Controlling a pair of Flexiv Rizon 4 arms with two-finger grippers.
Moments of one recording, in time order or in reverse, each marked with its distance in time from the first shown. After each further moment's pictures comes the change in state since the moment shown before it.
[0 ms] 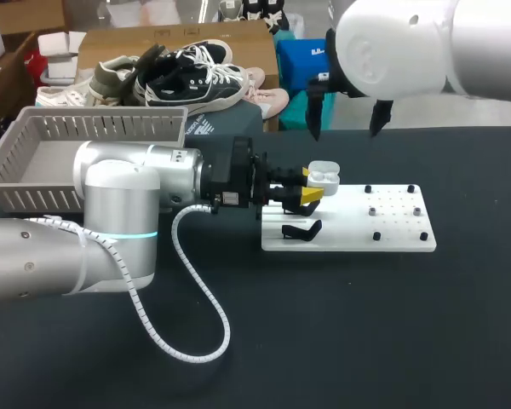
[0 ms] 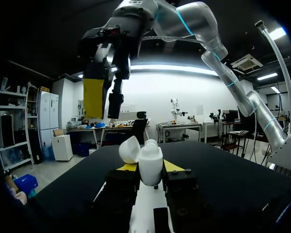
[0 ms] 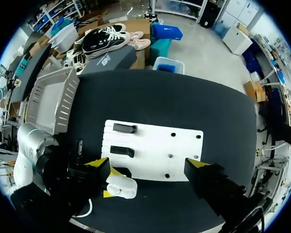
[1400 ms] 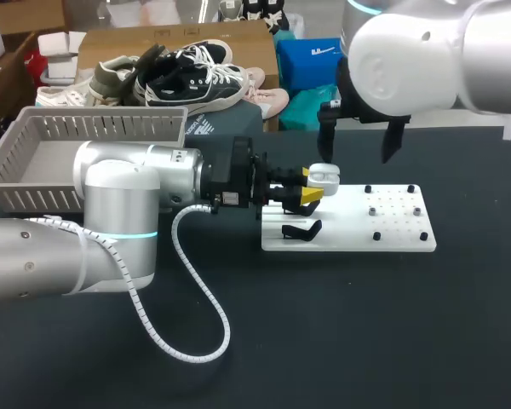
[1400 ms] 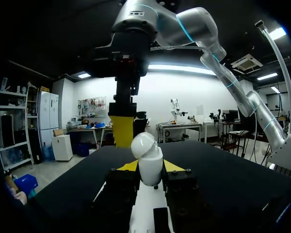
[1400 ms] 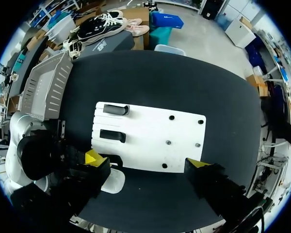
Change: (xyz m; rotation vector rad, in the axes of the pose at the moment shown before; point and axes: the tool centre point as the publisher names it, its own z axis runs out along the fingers) left arm 0.000 0.000 0.000 0.000 0.000 0.000; right arm 0.035 -0.011 0.027 -0.008 0.096 -0.022
